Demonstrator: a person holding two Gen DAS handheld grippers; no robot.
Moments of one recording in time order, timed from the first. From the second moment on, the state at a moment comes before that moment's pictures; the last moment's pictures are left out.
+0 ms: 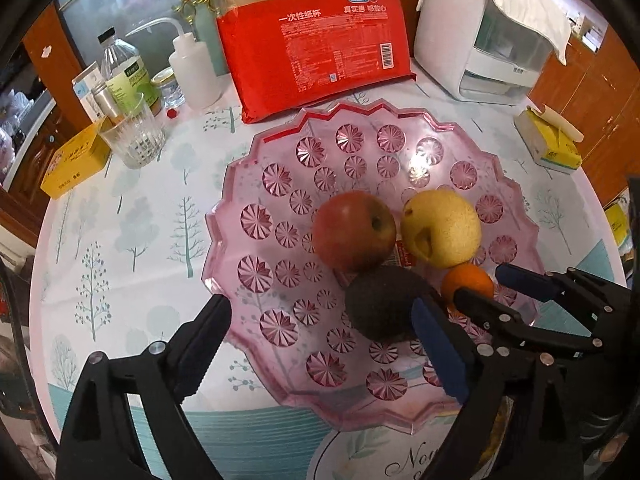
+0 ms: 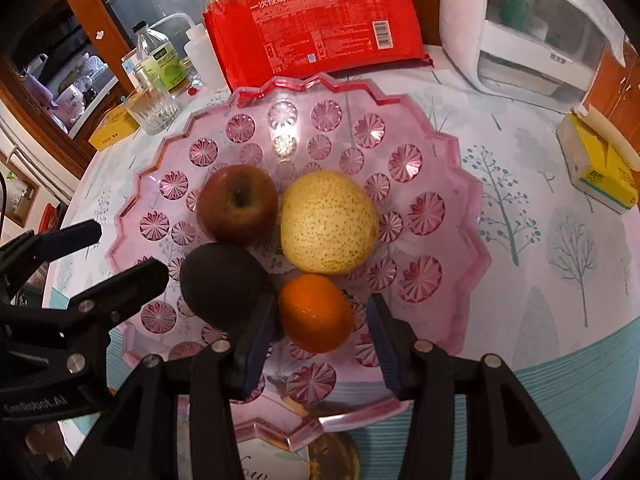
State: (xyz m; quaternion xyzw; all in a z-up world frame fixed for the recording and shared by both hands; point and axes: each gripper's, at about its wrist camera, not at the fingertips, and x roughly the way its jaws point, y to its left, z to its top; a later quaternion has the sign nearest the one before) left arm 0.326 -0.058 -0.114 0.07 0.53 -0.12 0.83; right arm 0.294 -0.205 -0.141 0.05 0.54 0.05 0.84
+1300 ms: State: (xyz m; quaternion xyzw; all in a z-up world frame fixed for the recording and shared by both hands) left arm 0.223 -0.013 -0.025 0.07 0.46 -0.12 0.88; right arm 0.217 -0.181 -0.059 0.09 0.51 0.04 0.86
